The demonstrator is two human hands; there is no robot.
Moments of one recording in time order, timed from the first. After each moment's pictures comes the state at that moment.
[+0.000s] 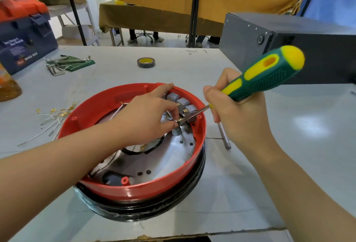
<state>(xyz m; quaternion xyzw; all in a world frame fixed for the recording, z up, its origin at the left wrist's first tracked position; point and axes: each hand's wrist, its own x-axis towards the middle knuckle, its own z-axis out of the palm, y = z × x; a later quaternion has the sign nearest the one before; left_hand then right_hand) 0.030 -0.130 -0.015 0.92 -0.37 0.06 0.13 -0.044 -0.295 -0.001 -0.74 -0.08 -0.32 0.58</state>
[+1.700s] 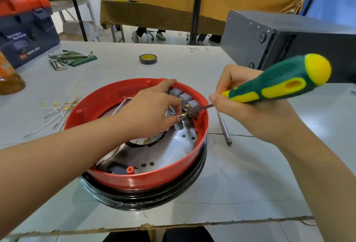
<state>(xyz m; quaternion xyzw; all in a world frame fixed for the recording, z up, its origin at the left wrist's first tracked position) 0.028 -0.131 -0.015 0.91 -0.38 0.07 0.13 -0.069 -0.320 0.019 -0.85 -0.17 -0.17 0.46</state>
